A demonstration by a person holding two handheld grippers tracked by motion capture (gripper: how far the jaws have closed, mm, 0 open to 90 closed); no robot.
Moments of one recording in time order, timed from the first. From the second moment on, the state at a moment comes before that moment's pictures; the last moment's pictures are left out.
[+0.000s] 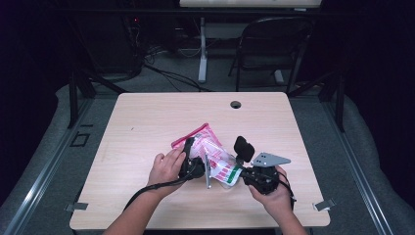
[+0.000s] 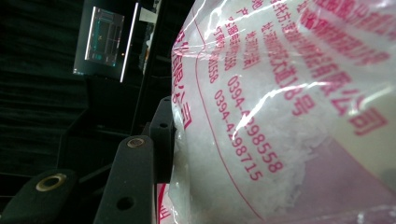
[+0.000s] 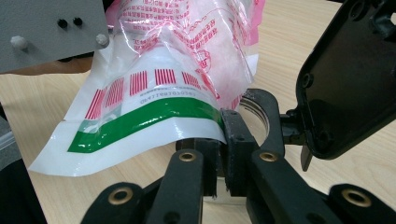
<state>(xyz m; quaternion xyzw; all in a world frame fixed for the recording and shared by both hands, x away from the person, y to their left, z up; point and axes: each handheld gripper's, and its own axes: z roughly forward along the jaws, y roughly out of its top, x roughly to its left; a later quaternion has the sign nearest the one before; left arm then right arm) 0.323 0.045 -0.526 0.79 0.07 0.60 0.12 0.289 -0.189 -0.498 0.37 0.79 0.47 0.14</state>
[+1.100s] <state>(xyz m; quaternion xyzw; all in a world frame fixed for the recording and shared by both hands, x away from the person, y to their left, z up) 0.327 0.041 -0.524 0.80 0.06 0.59 0.10 0.277 -0.186 -0.493 0.34 0.80 0.45 0.20</state>
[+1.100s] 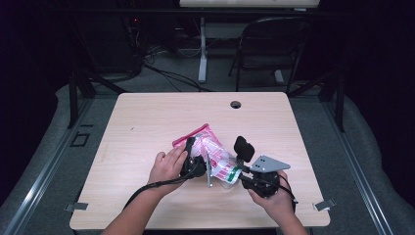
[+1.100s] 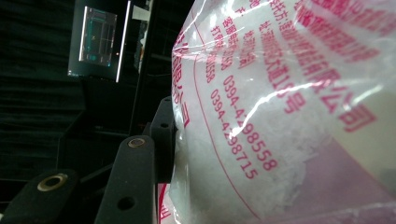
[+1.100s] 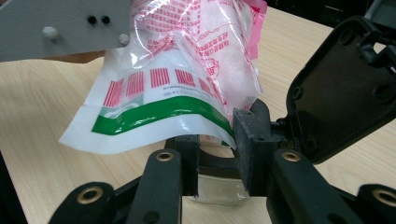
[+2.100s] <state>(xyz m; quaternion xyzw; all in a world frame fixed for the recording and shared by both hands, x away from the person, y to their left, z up) 0.325 0.036 -0.523 0.79 0.05 0.61 0.09 0.278 -0.193 -0.496 0.36 0.79 0.47 0.17</state>
